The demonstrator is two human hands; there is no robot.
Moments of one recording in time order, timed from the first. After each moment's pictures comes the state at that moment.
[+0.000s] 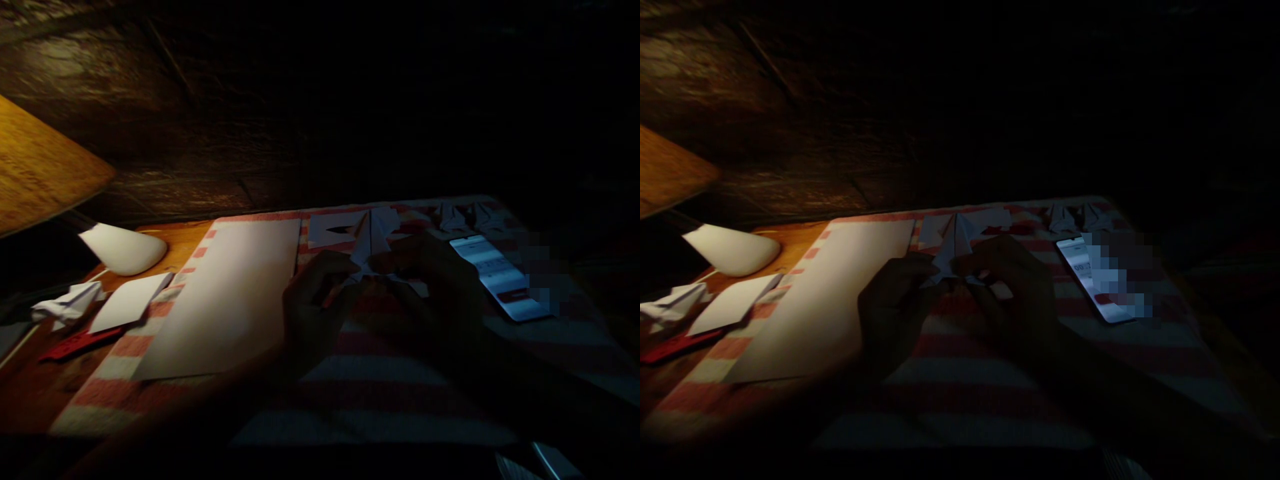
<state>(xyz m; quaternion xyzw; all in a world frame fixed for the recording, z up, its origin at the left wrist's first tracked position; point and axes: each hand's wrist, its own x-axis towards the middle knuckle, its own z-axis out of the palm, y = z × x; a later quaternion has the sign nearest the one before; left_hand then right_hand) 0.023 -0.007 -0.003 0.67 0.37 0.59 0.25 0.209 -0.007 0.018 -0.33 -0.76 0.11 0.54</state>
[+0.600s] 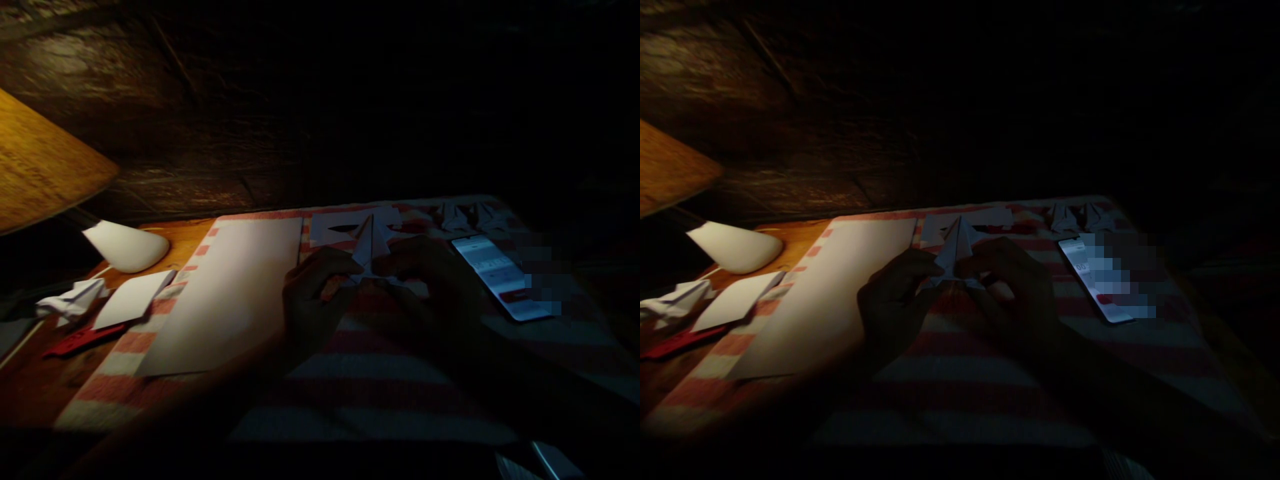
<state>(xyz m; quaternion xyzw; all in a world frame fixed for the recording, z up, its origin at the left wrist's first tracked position) 0.014 0.004 0.002 0.74 0.31 0.57 0.16 0.209 -0.008 0.014 -0.32 -0.77 0.11 0.54</state>
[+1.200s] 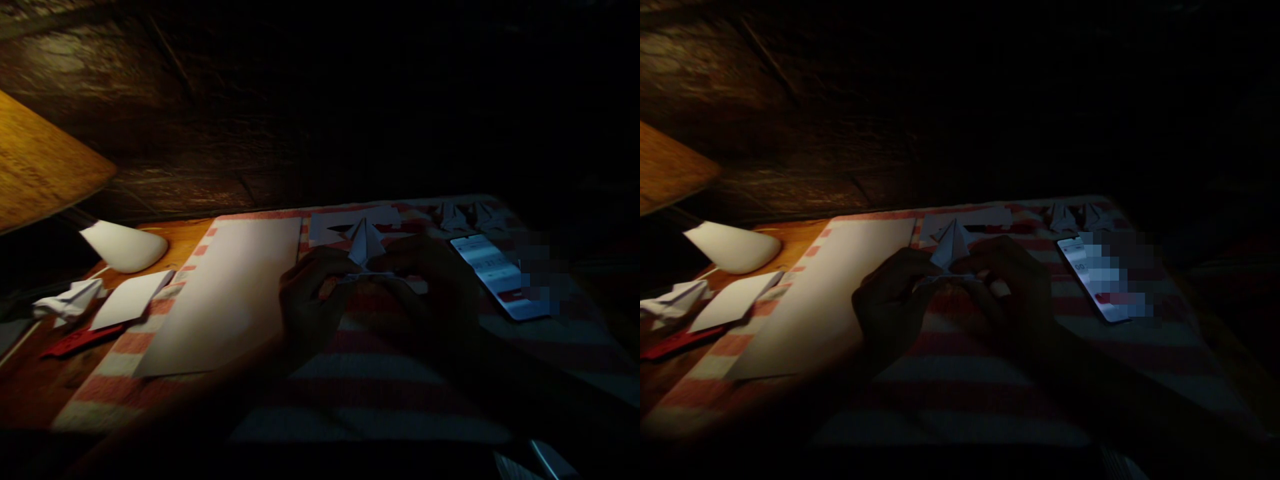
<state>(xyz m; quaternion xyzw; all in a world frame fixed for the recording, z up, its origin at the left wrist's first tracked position) 0.016 0.001 0.005 0.73 0.34 0.58 0.12 0.205 -0.008 0.016 -0.34 -0.76 0.10 0.54</state>
